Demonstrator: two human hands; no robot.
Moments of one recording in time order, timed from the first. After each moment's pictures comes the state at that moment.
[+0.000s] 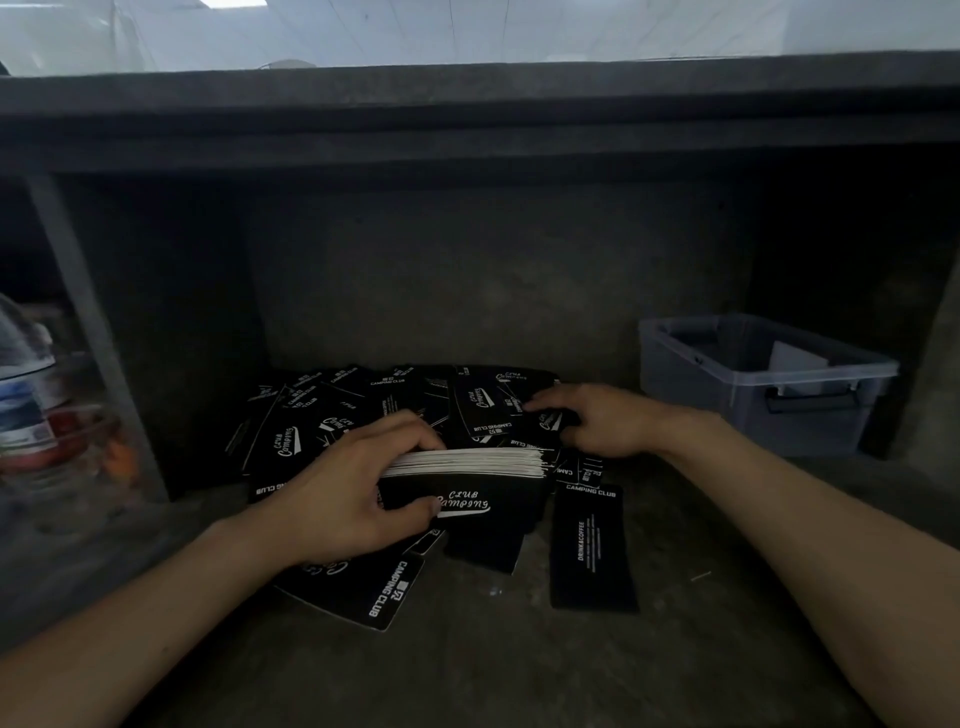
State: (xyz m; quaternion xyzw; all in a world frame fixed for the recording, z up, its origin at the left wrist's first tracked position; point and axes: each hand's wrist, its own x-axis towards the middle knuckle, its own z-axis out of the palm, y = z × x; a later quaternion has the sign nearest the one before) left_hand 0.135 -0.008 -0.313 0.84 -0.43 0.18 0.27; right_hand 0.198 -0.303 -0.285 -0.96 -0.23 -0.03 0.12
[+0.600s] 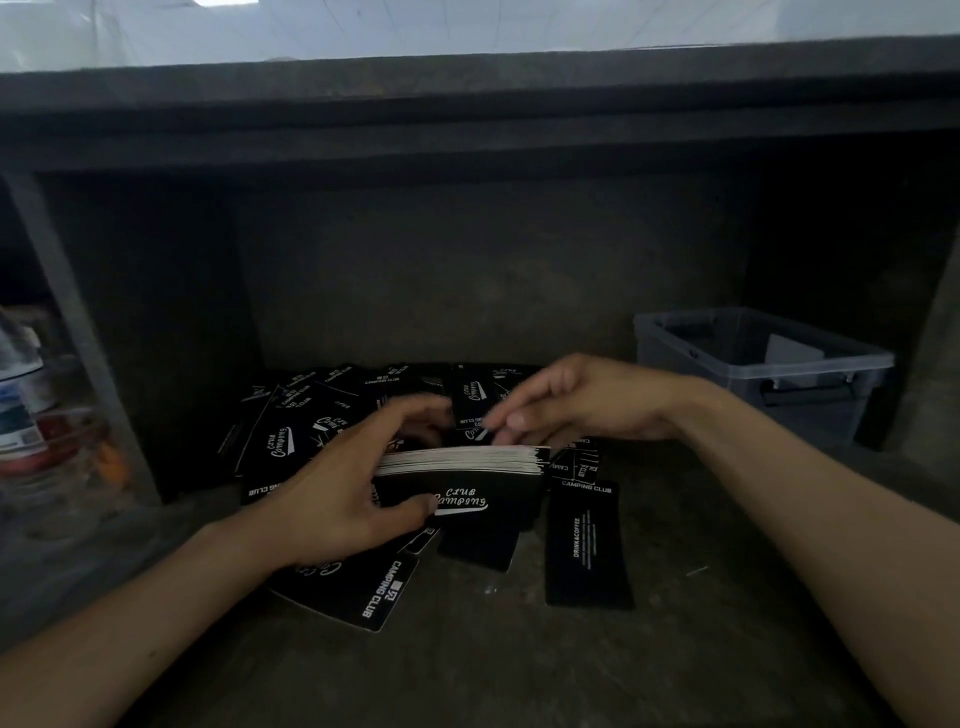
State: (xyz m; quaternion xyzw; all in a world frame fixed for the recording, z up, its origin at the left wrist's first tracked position) left_hand 0.134 -0.009 -0.313 0.85 -0.40 0.15 0.31; right_hand 0.166 -0.291 -0.255 -0.83 -0.28 0.19 0.45
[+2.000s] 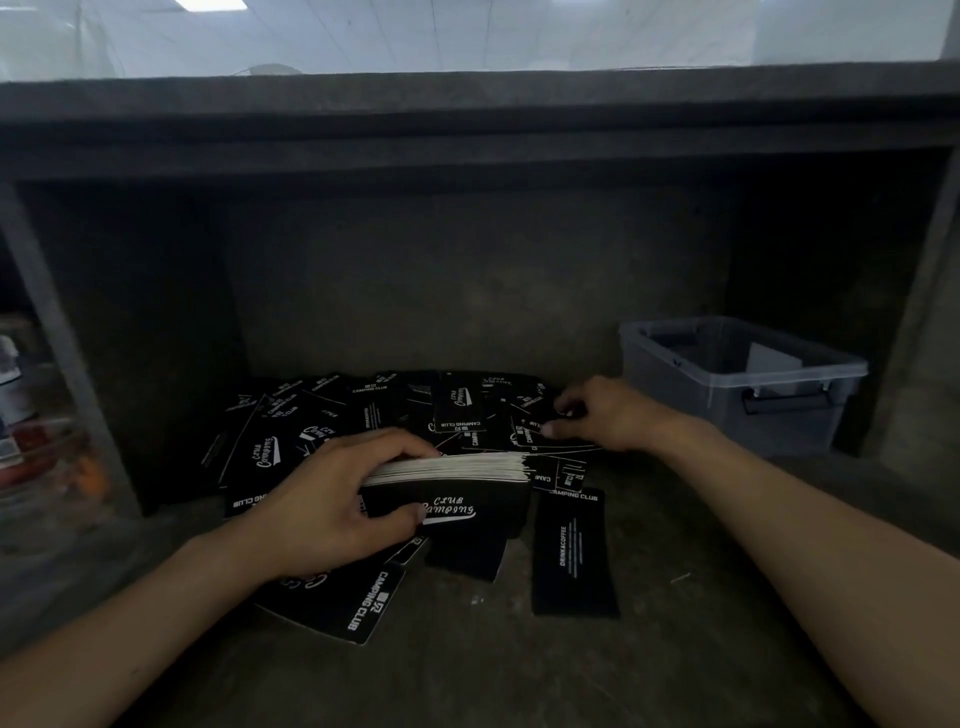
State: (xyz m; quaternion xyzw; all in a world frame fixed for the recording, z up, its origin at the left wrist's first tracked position) left_hand 0.137 -0.010 -0.315 0.84 -0.42 0.17 0.30; right_hand 0.206 -0.327 -0.287 -0.98 -0.08 -0.05 0.17
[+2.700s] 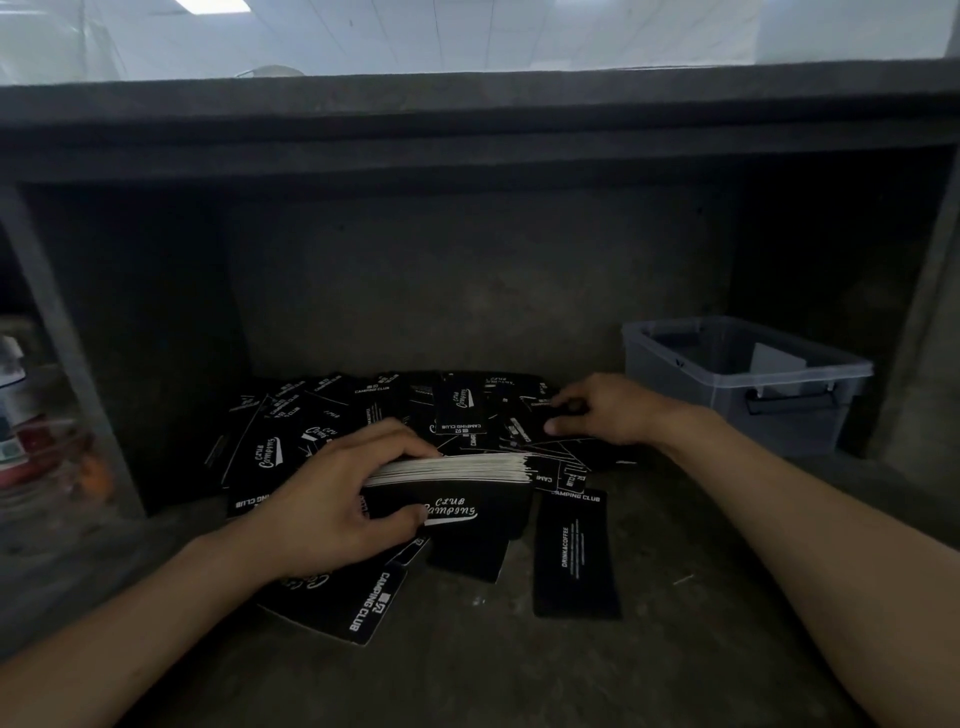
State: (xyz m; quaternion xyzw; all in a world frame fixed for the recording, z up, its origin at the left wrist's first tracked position) left_hand 0.138 -0.010 -0.316 0.84 -0.42 0.18 0.29; right_hand 0.216 -0.333 -0.285 -0.98 -0.12 -0.05 0.15
